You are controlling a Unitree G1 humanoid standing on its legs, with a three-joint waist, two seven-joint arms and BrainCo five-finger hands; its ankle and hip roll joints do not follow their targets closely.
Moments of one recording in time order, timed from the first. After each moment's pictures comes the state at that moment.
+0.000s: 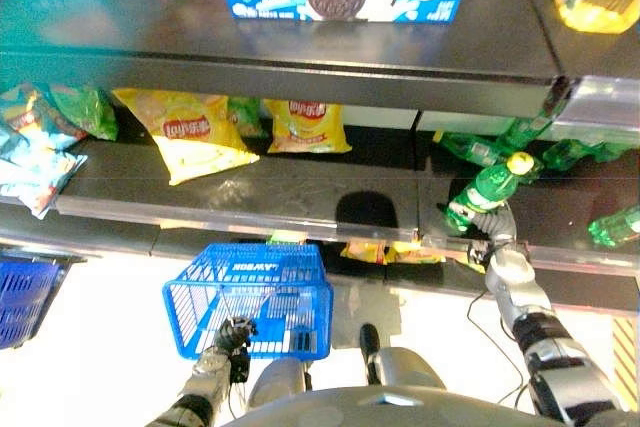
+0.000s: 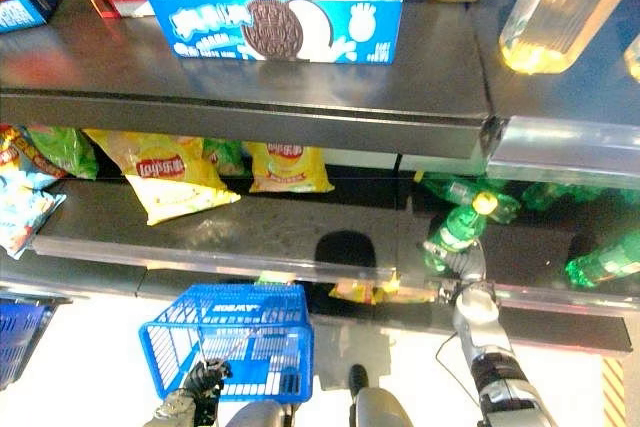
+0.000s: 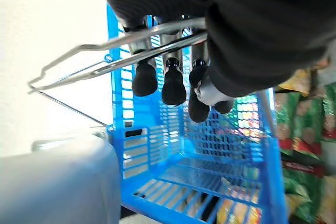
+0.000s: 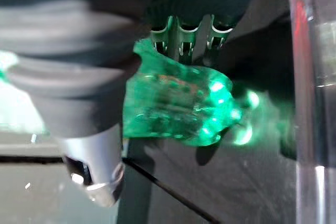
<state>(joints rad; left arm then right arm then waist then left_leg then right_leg) -0.10 0.23 -0.18 1.11 -0.23 -0.14 0.06 -0.41 -0.40 0.05 0.78 0.34 -0.17 -0.25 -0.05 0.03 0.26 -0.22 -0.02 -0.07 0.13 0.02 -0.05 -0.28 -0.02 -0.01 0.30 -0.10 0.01</state>
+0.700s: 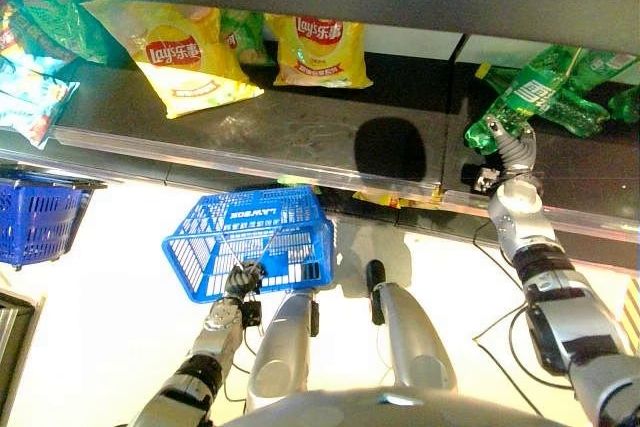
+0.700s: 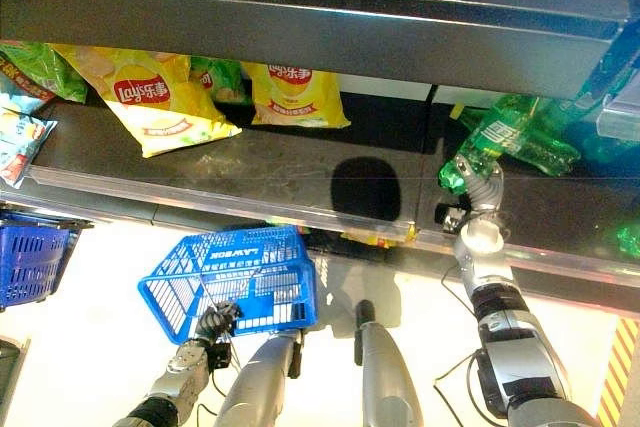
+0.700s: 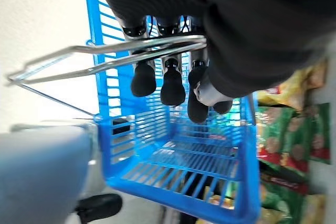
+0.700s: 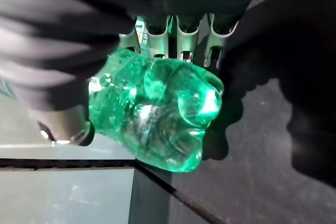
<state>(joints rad) -0.11 0.24 -0.23 0.81 -0.40 -0.16 0.13 -0.51 -0.45 0.04 0.72 0.36 -0.21 -0.38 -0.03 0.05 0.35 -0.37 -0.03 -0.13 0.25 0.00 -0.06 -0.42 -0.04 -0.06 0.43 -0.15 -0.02</state>
